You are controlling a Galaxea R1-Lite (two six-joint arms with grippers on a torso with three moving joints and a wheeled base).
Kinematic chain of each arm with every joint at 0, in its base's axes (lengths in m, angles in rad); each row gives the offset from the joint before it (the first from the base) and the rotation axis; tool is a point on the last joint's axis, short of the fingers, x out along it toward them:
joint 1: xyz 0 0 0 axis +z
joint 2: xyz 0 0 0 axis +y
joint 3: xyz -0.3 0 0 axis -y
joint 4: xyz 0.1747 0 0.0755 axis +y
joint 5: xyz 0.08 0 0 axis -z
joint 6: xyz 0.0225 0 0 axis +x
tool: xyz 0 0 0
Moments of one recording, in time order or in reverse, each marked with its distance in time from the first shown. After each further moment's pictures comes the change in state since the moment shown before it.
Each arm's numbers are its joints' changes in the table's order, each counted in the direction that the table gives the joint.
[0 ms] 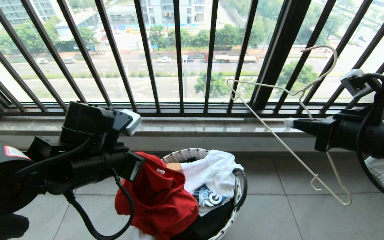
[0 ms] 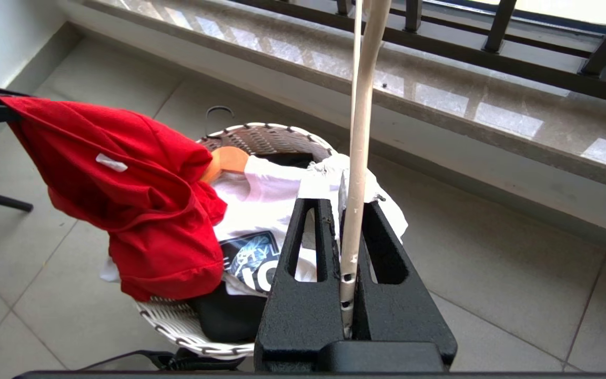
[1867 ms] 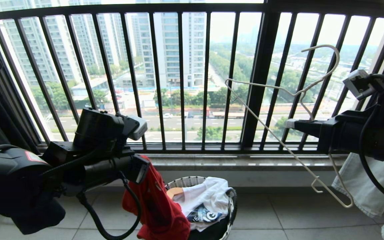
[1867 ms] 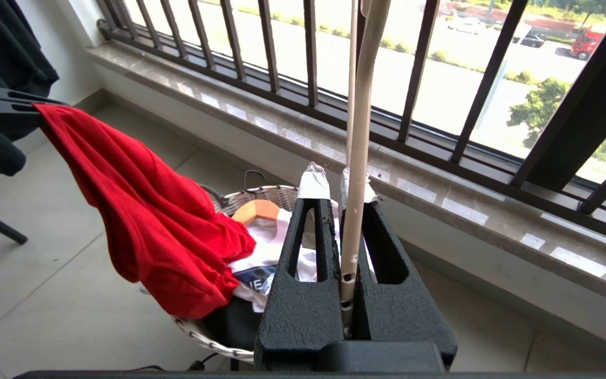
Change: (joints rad) left arm 0.004 0.058 -0.012 -0.055 0.000 -0.005; right arm 0.001 -0.010 -0.009 0.000 -0.001 -0.003
